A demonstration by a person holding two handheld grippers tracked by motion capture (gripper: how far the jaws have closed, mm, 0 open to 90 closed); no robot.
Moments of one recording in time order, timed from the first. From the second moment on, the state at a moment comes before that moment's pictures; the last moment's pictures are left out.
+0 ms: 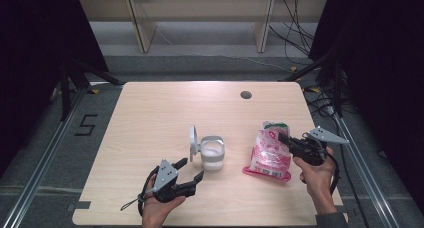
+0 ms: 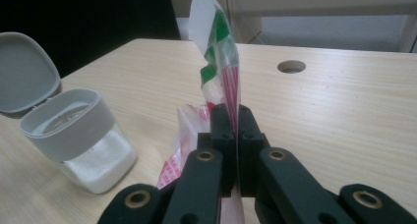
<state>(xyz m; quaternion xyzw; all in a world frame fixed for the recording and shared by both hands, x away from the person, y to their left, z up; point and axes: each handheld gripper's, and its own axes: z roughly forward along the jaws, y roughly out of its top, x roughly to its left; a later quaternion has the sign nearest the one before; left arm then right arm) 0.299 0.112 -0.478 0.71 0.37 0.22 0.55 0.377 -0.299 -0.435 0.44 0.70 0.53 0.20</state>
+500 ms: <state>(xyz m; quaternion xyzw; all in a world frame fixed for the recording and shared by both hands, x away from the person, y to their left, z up) 0.304 0.113 -0.476 0.72 0.36 0.22 0.55 0.383 -0.302 -0.450 0.46 0.70 0.50 0.21</state>
